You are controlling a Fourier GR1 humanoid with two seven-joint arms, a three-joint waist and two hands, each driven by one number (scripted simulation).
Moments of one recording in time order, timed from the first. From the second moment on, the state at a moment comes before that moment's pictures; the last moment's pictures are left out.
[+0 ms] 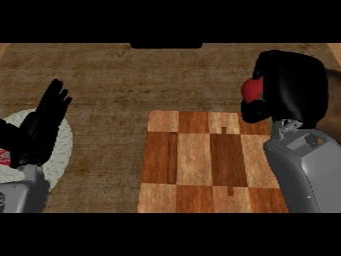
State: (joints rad) left arm -0.16 0.17 0.09 -1.59 0.11 0.07 0.24; right arm -0.61 -0.11 0.14 -1.73 1.36 0.46 0.70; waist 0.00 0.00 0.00
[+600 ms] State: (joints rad) left arm -0.17 0.17 0.10 -1.59 0.10 0.06 0.24; right arm -0.60 -0.29 -0.16 -1.66 1.26 0.30 0.57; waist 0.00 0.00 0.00
